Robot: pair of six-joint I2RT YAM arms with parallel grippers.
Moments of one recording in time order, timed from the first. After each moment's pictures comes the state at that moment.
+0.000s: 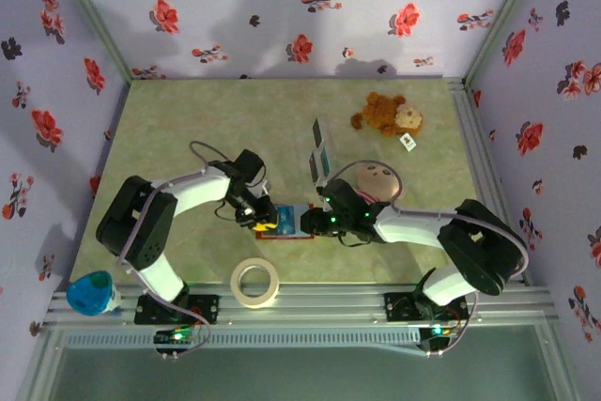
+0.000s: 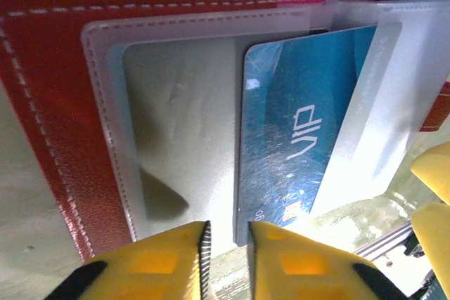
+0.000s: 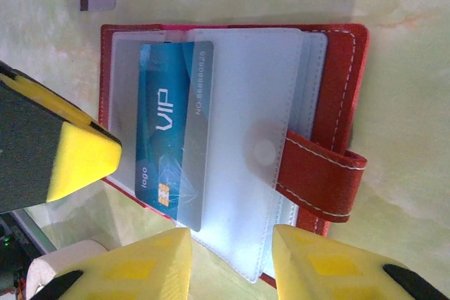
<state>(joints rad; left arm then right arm) -0.59 1.68 0.93 -0.67 0.50 -0.60 0.86 1.49 0.60 0.03 -0.28 0.84</state>
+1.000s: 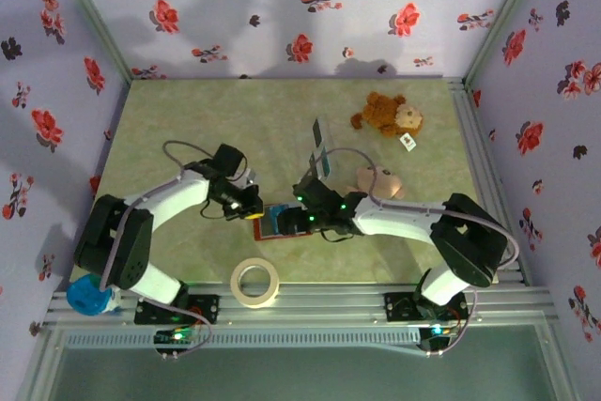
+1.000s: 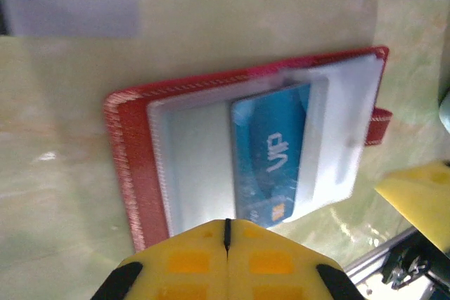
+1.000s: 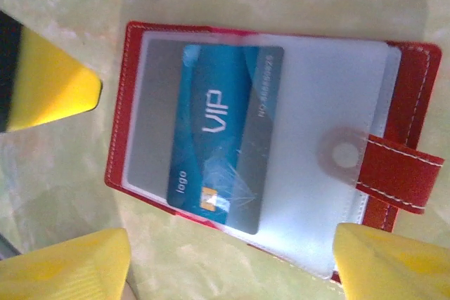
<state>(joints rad) -0.47 1.51 0.84 -0.61 0.47 -0.60 1.01 1.57 0.89 -0.28 -0.05 0.74</state>
